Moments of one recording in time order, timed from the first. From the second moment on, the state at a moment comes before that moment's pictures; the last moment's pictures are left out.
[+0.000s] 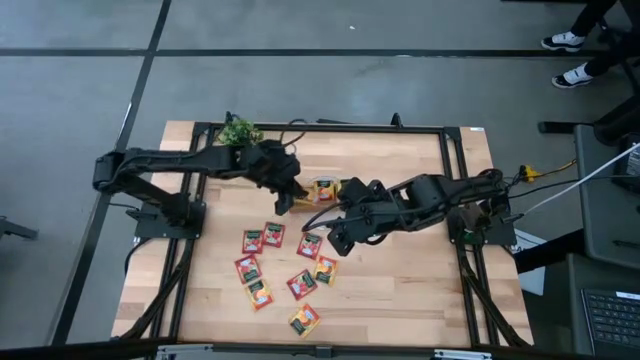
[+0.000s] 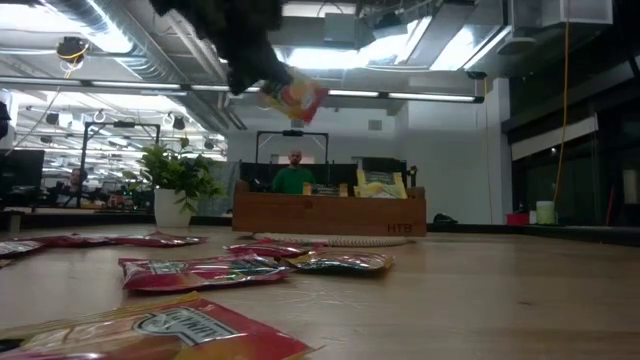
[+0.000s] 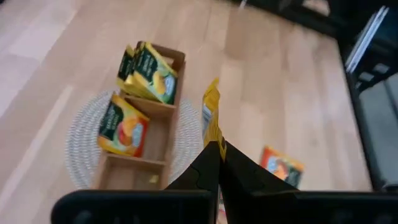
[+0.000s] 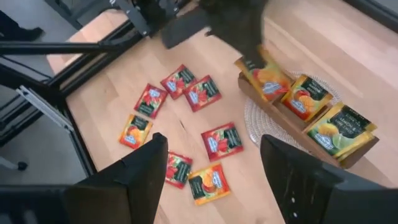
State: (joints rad) left arm 0.20 1.34 1.05 -0.41 0.21 -0.20; right arm 0.35 1.92 2.36 -1.39 0.42 0.93
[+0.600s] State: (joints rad) left arm 0.35 1.66 1.34 -0.63 0.26 0.13; right arm 0.35 1.92 2.36 -1.39 0.39 0.91
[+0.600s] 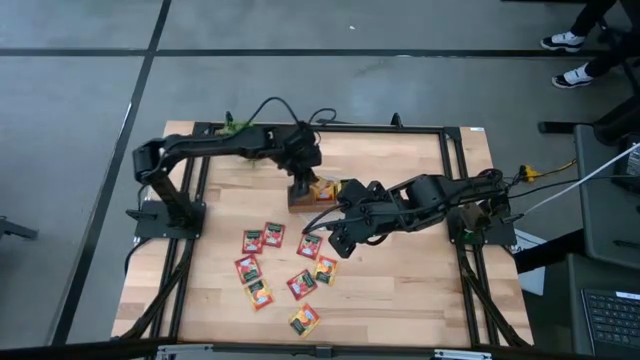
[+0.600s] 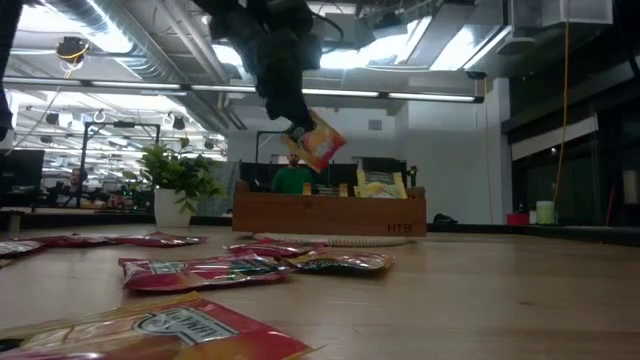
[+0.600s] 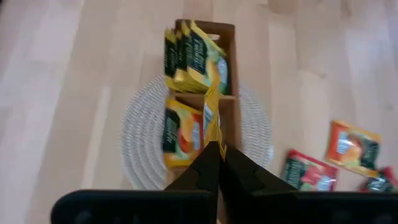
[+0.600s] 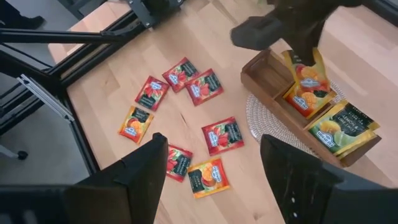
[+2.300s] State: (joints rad) left arm 0.33 1.83 1.45 -0.75 0.31 0.17; right arm 0.35 1.92 2.36 -1.39 0.39 0.88
